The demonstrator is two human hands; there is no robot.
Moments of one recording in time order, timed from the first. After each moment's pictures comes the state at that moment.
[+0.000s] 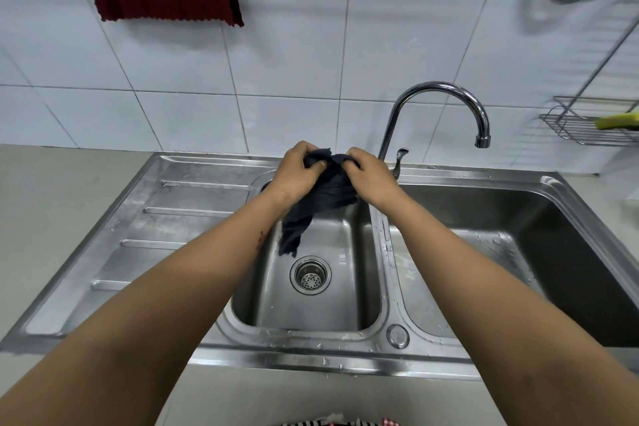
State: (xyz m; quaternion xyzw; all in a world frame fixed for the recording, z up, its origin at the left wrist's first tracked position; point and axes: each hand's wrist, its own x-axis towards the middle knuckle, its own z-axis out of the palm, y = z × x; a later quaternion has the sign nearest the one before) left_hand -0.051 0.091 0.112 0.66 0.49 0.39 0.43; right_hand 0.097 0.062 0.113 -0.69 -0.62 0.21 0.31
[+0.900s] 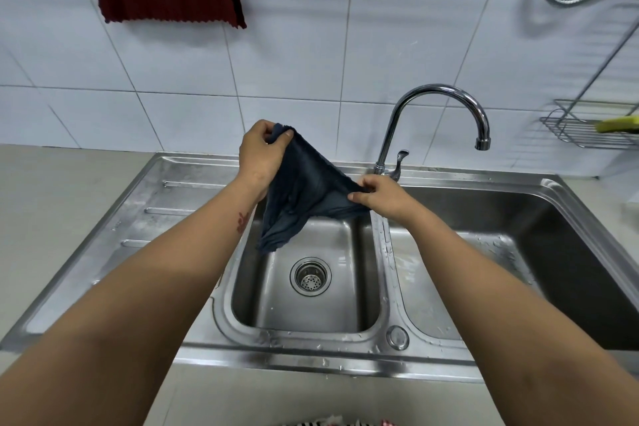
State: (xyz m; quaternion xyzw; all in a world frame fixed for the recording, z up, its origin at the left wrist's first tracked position) left_hand -0.087 0.115 0.131 0.57 0.54 0.51 0.36; right_hand 0.131 0.052 0.084 -0.67 -0.60 0.33 0.28
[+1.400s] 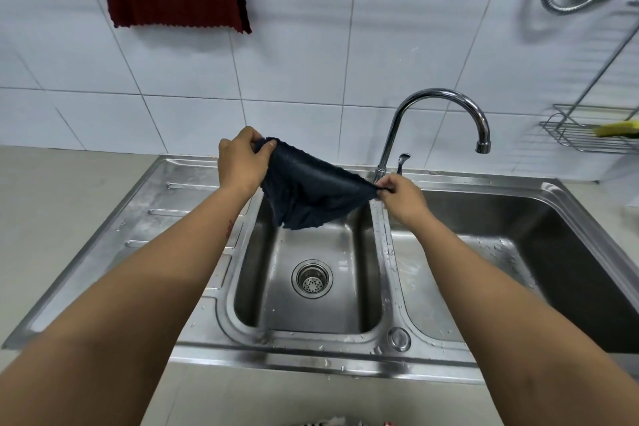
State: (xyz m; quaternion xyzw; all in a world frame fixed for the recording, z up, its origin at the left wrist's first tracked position) left_hand -0.119 0.117 0.122 0.63 0.61 0.44 0.20; right_hand 0.146 0.047 0.075 -0.75 -0.51 0.25 0.34
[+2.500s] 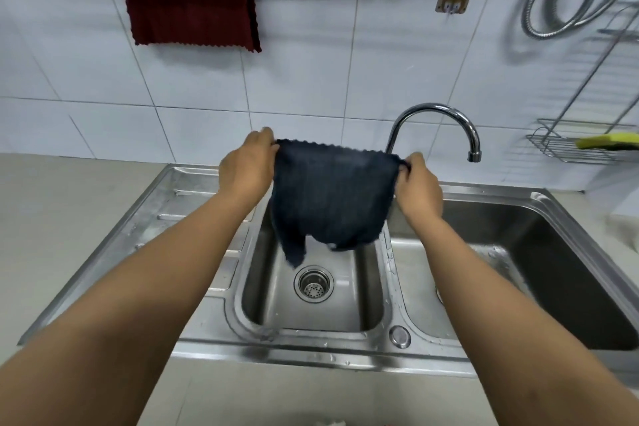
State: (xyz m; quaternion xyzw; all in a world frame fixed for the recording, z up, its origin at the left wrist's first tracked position) left_hand -0.133 0.088 0.146 0.77 0.58 0.27 -0.04; right_hand 0.128 0.017 0.126 -0.79 -0.50 0.07 0.35
